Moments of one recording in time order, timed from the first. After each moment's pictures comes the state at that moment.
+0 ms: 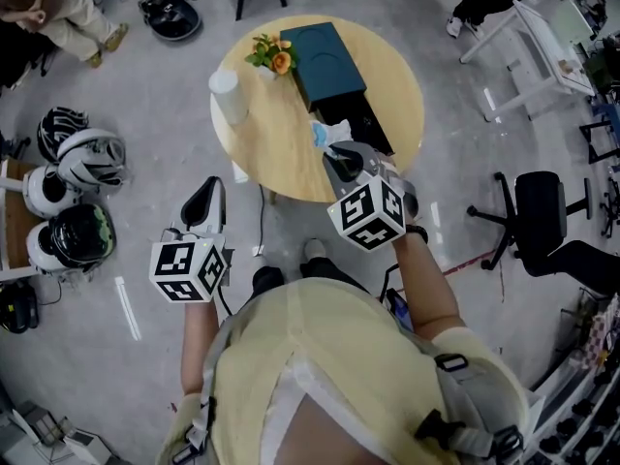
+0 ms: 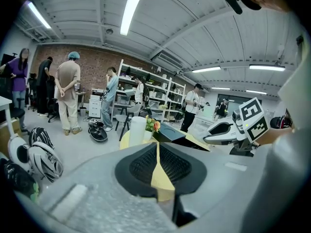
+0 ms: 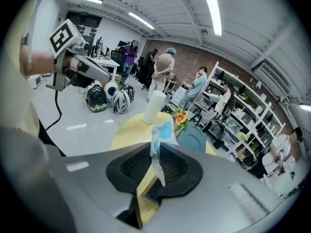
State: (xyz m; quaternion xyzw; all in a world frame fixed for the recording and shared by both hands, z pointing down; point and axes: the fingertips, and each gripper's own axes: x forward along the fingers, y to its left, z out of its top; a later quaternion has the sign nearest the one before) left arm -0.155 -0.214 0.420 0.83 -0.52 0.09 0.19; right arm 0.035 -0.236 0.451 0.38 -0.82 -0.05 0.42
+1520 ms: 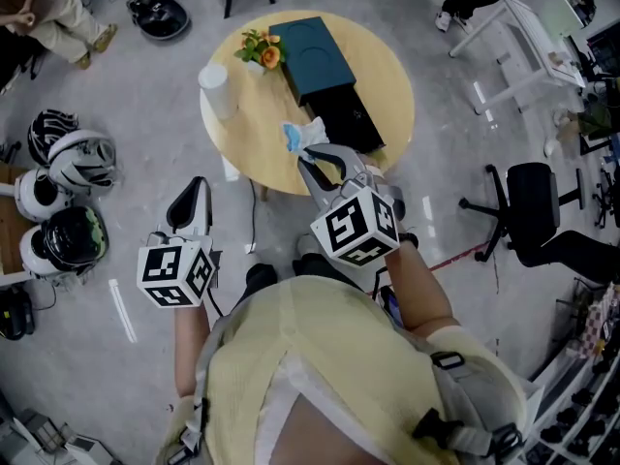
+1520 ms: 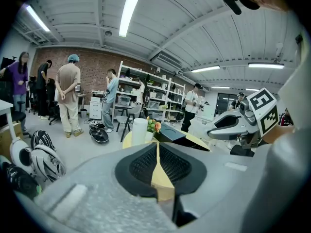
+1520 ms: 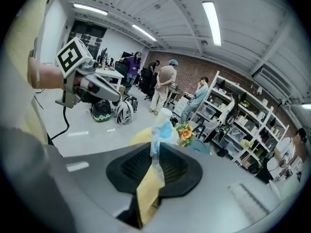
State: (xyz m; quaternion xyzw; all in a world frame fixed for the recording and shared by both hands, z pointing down) left arm -0.164 -0.205 0.411 0.83 -0.52 0.09 0.18; right arm -0.001 -0.208 0.410 0.36 -0.85 -0.07 0.37
